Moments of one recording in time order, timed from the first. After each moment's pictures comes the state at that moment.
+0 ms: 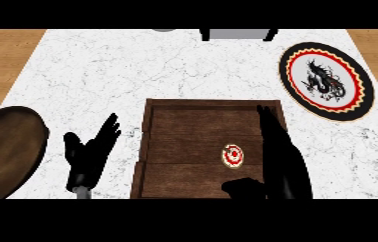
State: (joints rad) left arm 0.06 0.10 -0.09 -1.46 0.10 0.04 0.21; right arm -0.07 -0.10 0.53 -1.99 0.90 0.02 1.07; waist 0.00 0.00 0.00
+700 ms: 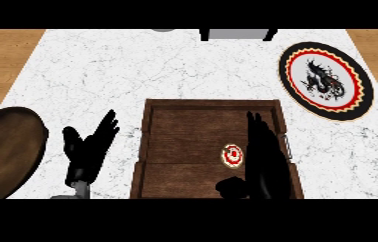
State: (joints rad) left arm 0.02 0.10 -0.05 -1.44 0.09 0.03 0.23; right arm -0.04 -0.01 0.55 -1.85 1.05 0.04 1.07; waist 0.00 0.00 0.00
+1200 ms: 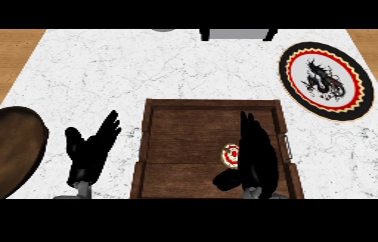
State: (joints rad) left arm 0.03 0.08 -0.05 -1.43 0.08 0.02 0.22; right arm -0.09 0.00 0.53 -1.69 1.00 0.00 1.04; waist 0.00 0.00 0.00
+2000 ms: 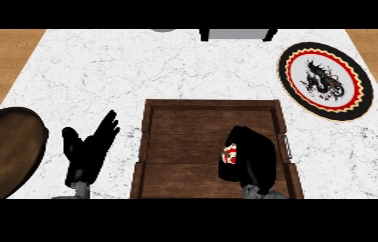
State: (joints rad) left arm 0.03 0.08 -0.03 -1.45 0.08 0.01 0.24; right arm -0.11 -0.02 0.54 -1.64 1.15 -0.02 0.95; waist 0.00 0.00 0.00
